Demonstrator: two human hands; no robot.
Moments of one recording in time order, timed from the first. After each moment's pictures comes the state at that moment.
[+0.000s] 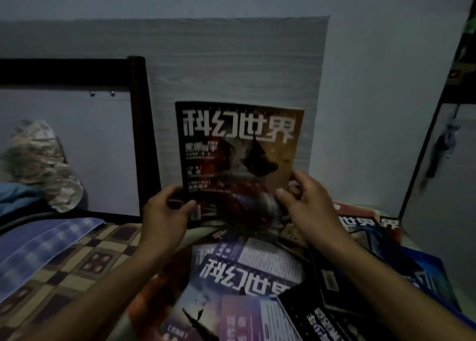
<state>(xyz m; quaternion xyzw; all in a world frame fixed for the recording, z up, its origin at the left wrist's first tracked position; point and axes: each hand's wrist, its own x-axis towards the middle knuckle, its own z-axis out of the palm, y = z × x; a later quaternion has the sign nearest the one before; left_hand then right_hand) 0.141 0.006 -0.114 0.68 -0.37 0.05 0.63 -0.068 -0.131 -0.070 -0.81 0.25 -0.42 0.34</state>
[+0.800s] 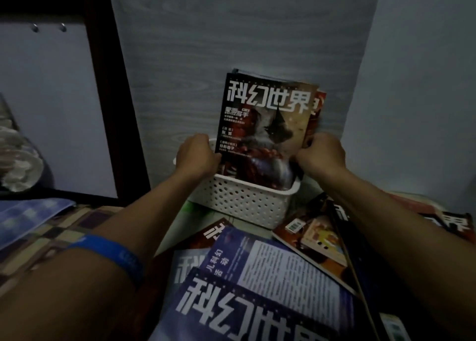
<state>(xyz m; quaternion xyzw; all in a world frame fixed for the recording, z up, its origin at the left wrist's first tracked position) 0.238 -0.182 -0.122 0.85 -0.38 0.06 0.37 0.042 -0.303 -0.103 -0.78 0.43 -0.38 0.25</state>
